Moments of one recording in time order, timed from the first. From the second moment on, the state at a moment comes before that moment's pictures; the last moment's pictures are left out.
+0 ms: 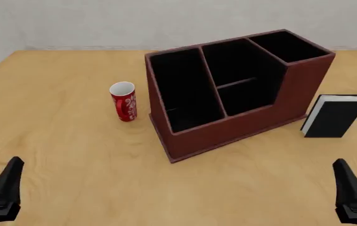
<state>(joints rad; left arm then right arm) 0.01 0.03 -0.03 0.03 0.00 0.00 0.00 0.00 0.00 0.00</state>
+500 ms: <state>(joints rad) -0.02 0.00 -0.04 0.01 0.01 -0.02 0.00 -0.05 0.02 -0.05</state>
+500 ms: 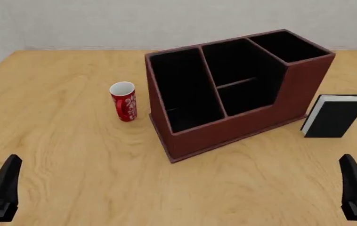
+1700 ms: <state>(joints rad) -0.08 0.00 -0.08 -0.01 0.02 -0.05 0.62 -0.52 0.42 -1.15</state>
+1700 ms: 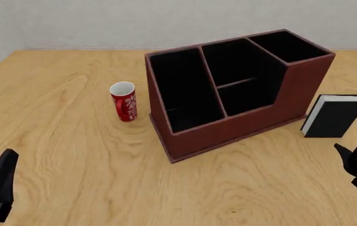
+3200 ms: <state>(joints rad) -0.03 0.07 -0.14 -0.03 0.15 -0.32 1.36 -0.87 0.16 -1.56</state>
